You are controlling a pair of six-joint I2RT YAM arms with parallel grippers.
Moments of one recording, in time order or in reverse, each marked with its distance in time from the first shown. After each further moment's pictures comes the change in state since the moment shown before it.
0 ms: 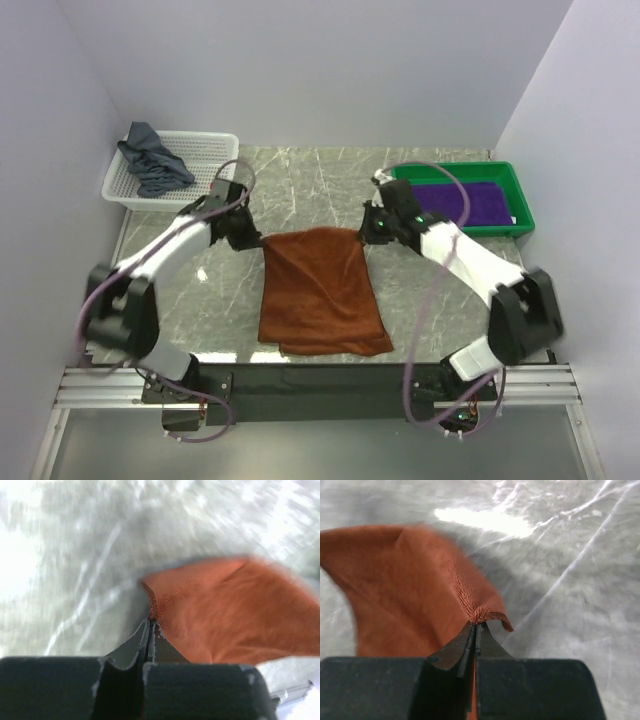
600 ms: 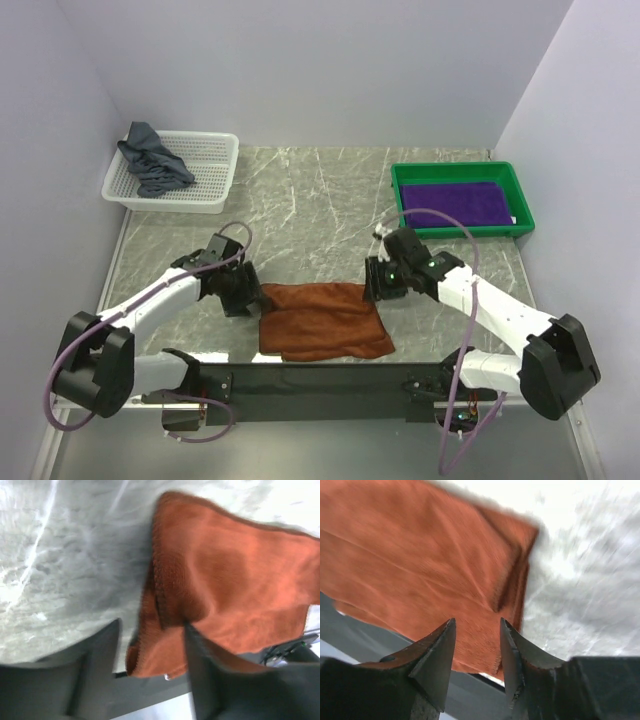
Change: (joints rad) left arm -0.084 -0.390 -0.522 -0.032 0.137 -0.068; right arm 0.113 -0.379 -0.404 -0.172 -0.089 0.000
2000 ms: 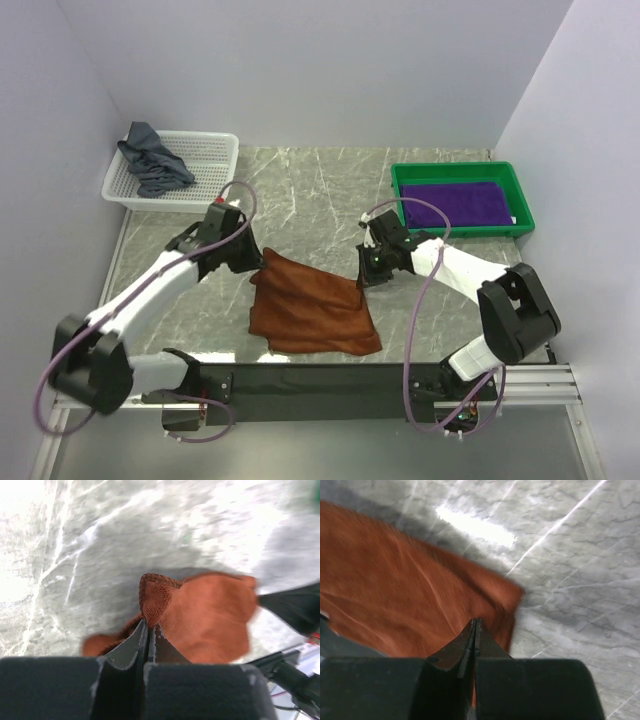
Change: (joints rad) left arm -0.022 0.037 0.269 0.052 -0.096 0.116; right arm -0.044 0.328 0.182 0.087 -0.050 -0.035
